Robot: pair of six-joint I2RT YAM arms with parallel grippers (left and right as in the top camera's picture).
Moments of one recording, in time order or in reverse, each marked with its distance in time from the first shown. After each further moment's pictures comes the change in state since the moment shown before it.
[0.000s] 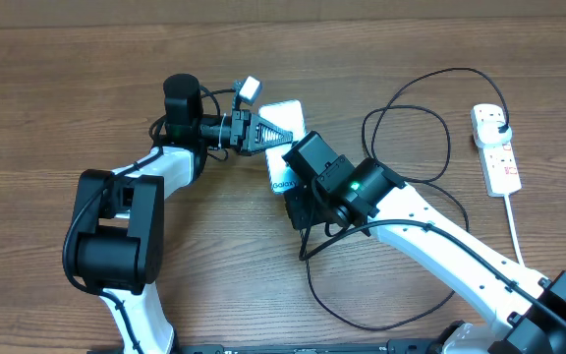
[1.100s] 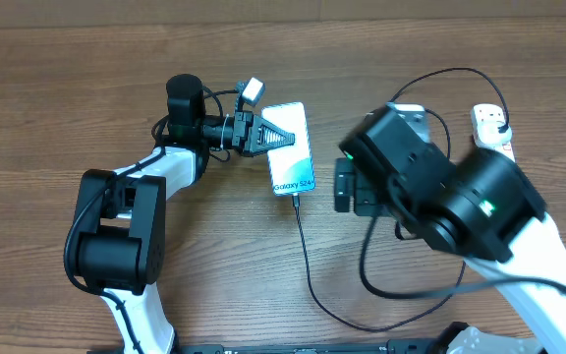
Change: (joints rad) left arm -0.007 0.000 -0.001 0.001 0.007 0.000; right arm 0.000 -0.159 0.554 -0.677 0.390 0.281
